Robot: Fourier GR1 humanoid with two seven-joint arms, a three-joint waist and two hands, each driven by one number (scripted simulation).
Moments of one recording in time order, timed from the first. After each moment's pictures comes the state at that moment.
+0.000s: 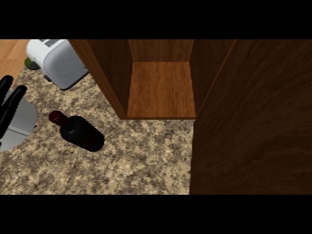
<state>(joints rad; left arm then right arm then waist) -0.10 0.14 0.08 -2.31 0.30 0.14 0.59 -0.01 -0.19 0.02 -2.41 -0.26 0.11 0.49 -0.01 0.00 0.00</state>
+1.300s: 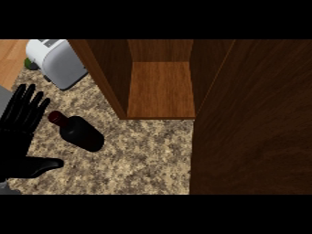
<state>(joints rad) 0.00 0.12 0.20 -1.82 0.35 -0.13 0.23 -0.06 -0.18 -0.01 -2.42 -0.26 0.12 0.56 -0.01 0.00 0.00</state>
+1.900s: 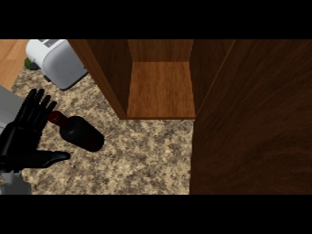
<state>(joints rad) -0.04 0.14 0.23 -1.57 0.31 -0.21 0.06 -0.09 -0.17 0.00 -2.42 -0.26 0.11 0.60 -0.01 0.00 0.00</state>
